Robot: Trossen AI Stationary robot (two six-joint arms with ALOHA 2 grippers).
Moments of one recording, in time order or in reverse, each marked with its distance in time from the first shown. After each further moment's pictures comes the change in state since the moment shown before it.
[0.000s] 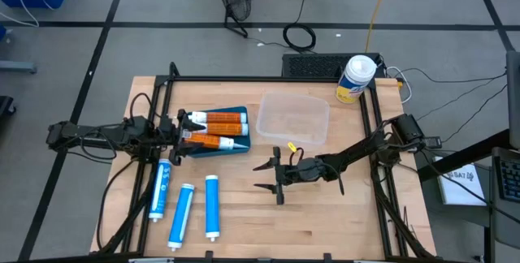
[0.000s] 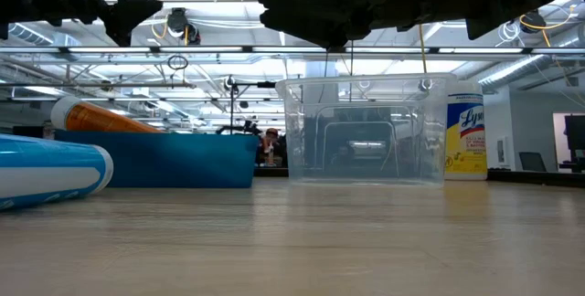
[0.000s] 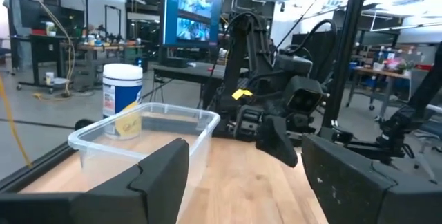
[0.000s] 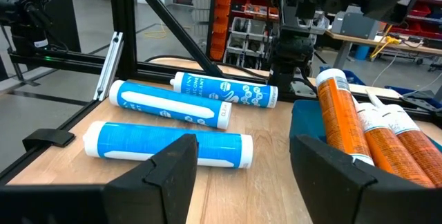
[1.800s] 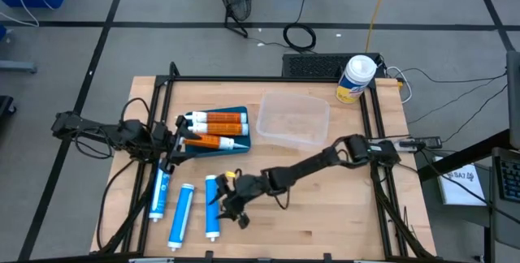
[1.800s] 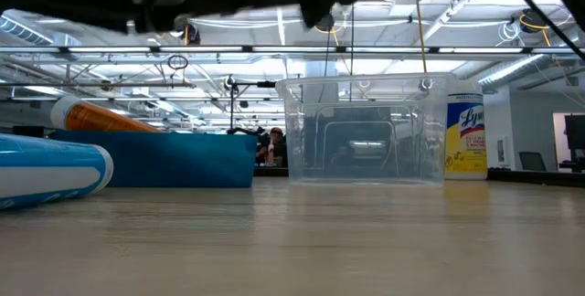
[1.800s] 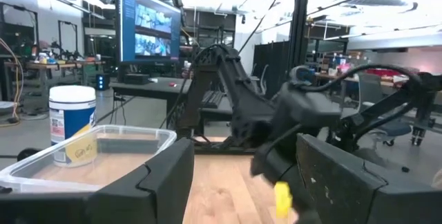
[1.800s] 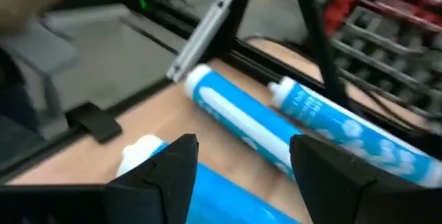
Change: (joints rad) left arm -0.184 0.003 0.018 0.048 -0.035 0.048; right arm -0.017 0.524 0.861 -0.512 -0.410 -0.245
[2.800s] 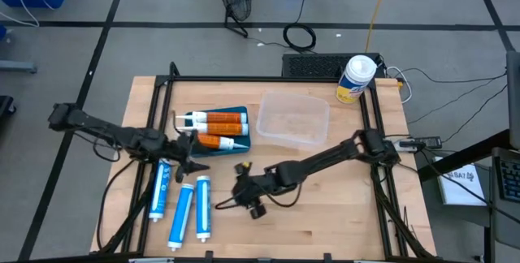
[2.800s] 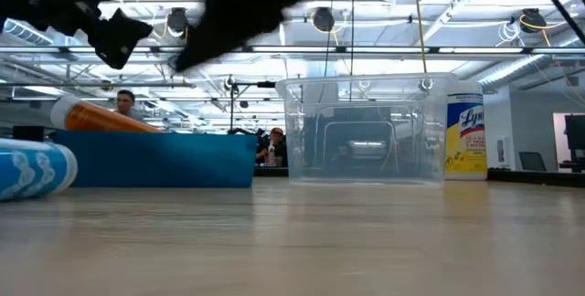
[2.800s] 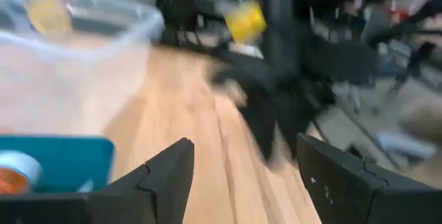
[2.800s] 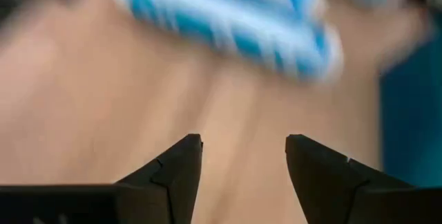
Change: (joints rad) left arm -0.058 0.254 0.040 -0.153 -0.002 -0.230; right arm 0.020 -0.176 0.038 -0.744 0.295 0.143
